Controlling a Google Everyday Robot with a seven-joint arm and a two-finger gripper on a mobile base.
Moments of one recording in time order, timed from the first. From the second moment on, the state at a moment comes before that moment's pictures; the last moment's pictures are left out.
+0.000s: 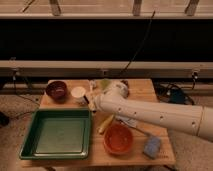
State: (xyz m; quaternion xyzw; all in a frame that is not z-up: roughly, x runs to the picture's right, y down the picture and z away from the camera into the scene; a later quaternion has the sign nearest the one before) arm -0.049 0.082 0.783 0.09 -0.18 -0.80 0.57
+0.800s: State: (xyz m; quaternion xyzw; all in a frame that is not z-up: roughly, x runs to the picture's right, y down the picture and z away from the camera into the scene) arm -0.088 0.031 0.798 0.10 -0.17 -0.81 0.56
